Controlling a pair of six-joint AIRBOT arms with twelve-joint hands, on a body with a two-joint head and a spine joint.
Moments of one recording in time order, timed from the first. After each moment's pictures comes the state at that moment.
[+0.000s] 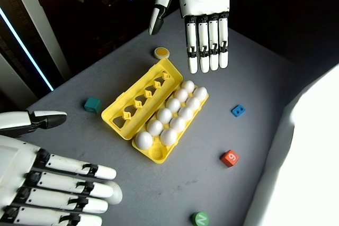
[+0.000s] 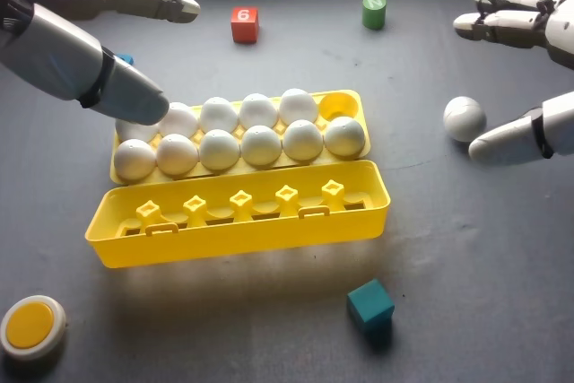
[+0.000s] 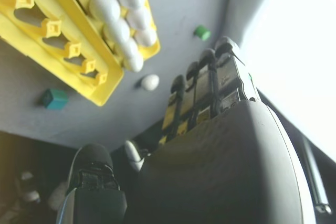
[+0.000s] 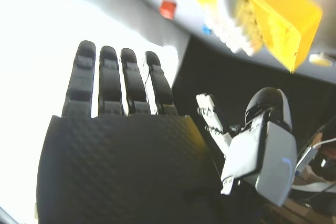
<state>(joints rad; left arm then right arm) -0.08 -0.78 1.04 2.98 -0.69 -1.68 -0.46 -0.82 0.95 0.51 0.41 -1.52</state>
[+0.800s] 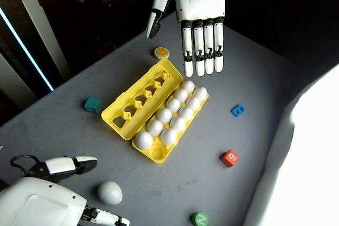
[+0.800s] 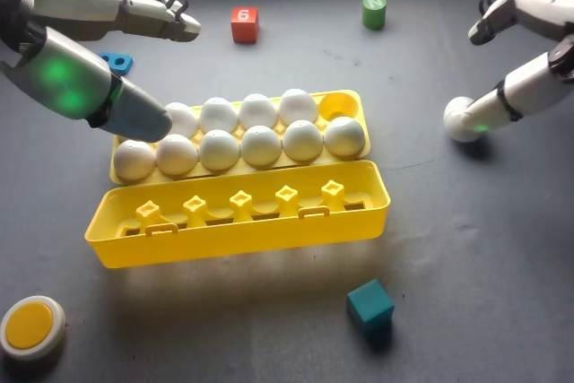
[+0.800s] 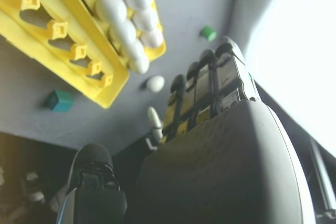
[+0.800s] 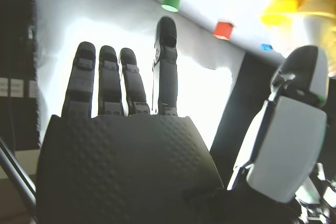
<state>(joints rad) -0.03 -0.79 1.03 2.98 -0.65 -1.68 -0.40 -1.08 1.19 1.09 0.45 -1.95</state>
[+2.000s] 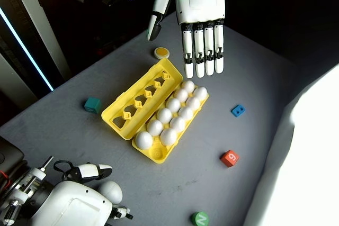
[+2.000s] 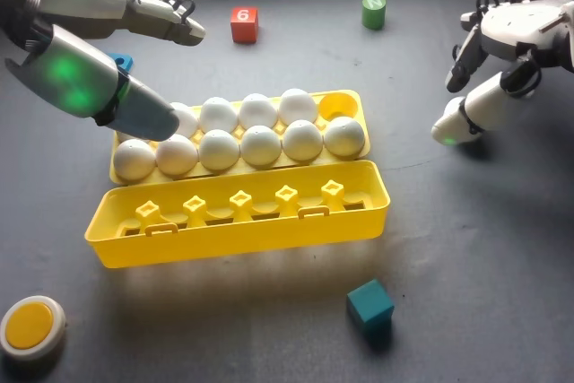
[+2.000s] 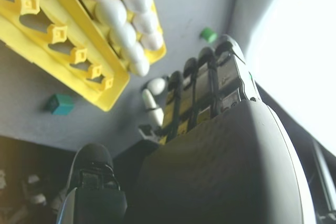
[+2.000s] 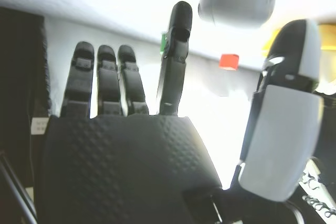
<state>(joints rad) -0.03 -0.80 1.03 2.98 -0.65 -1.68 -0.40 -1.22 1.31 1.42 0.48 -2.10</state>
